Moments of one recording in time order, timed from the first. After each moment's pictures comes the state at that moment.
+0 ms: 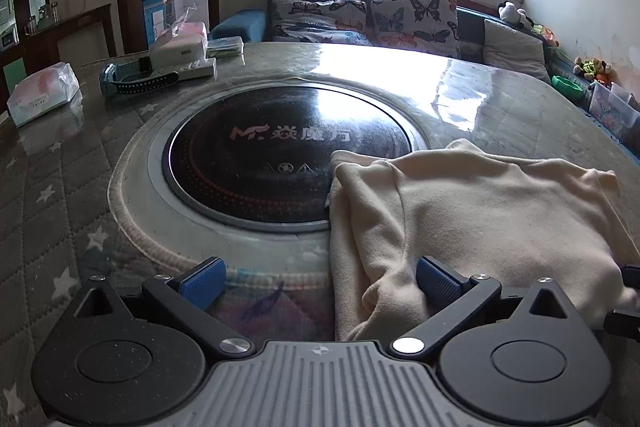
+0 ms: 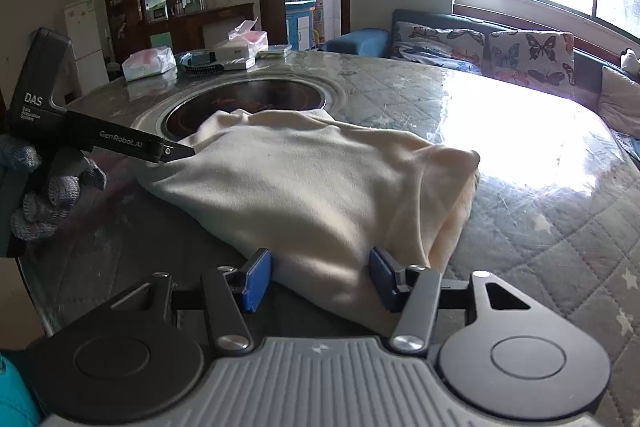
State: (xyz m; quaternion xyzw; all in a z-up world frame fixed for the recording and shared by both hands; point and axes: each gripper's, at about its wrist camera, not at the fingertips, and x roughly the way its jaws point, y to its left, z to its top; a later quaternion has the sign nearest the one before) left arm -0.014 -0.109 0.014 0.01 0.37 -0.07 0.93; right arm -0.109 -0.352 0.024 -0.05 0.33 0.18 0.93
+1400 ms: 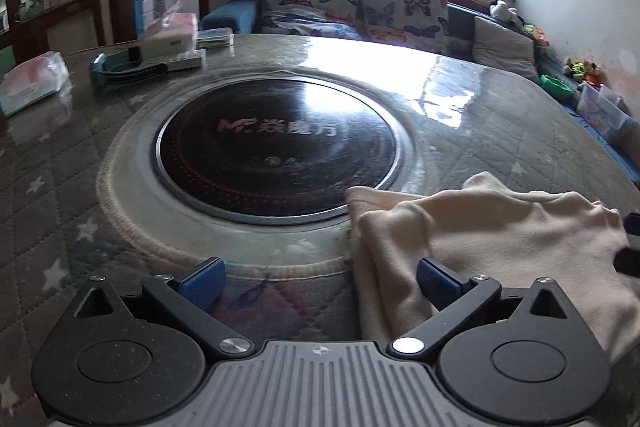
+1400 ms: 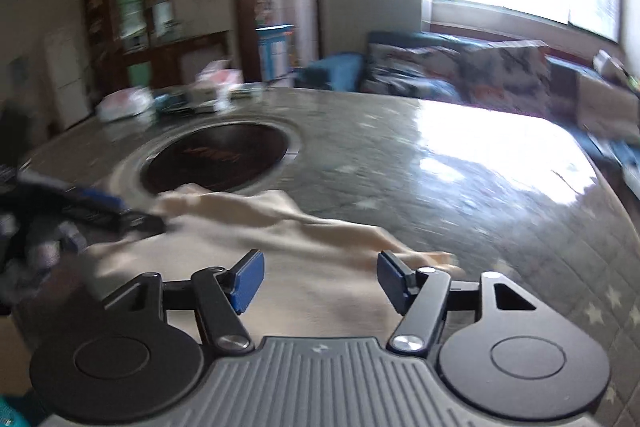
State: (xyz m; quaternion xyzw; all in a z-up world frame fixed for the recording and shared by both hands) left arm -0.010 -0.101 0.014 -0.02 0.37 -0.09 0.92; right arm -0.103 -0.353 0.059 -0.03 0.29 0.16 0.94
